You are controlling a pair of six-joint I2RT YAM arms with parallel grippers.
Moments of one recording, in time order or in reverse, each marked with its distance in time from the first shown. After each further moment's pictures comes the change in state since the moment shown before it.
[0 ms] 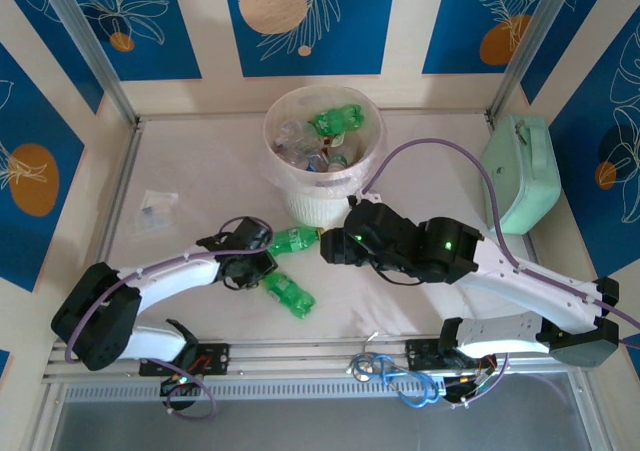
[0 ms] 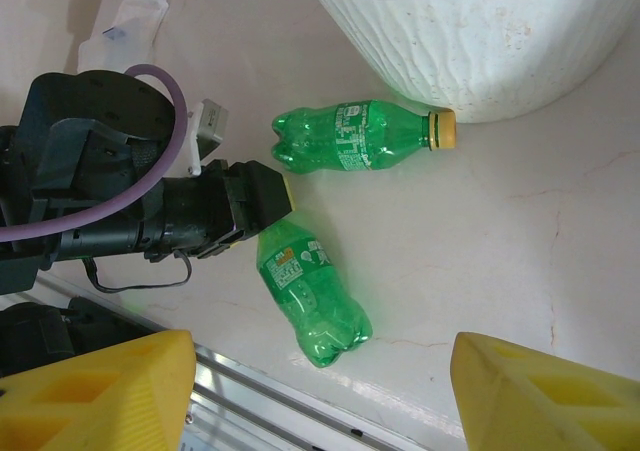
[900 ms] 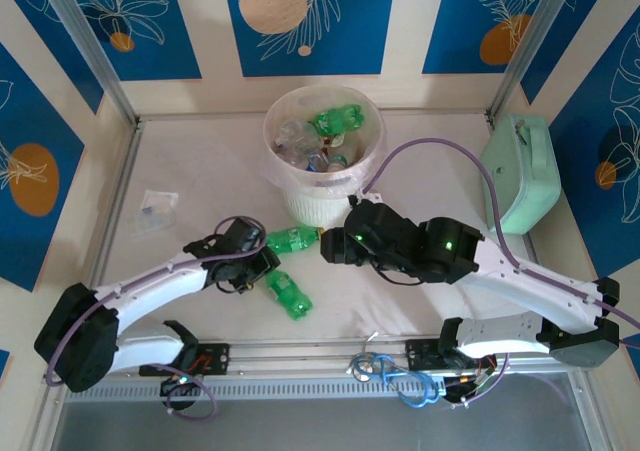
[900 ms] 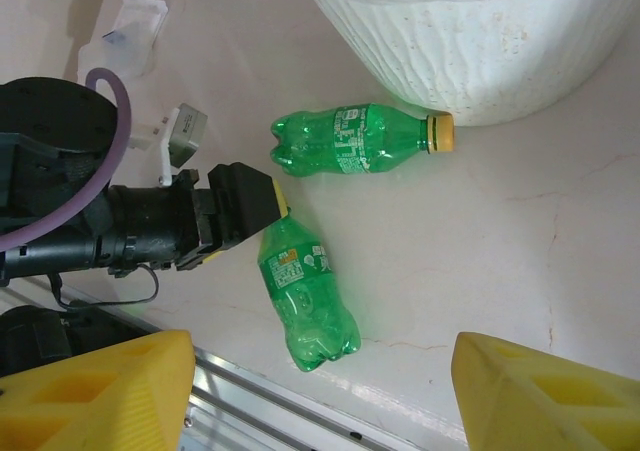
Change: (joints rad) left arm 0.000 -0.123 -0.011 -0.056 0.045 0.018; right arm 0.000 -0.002 0.000 0.001 0.006 0.000
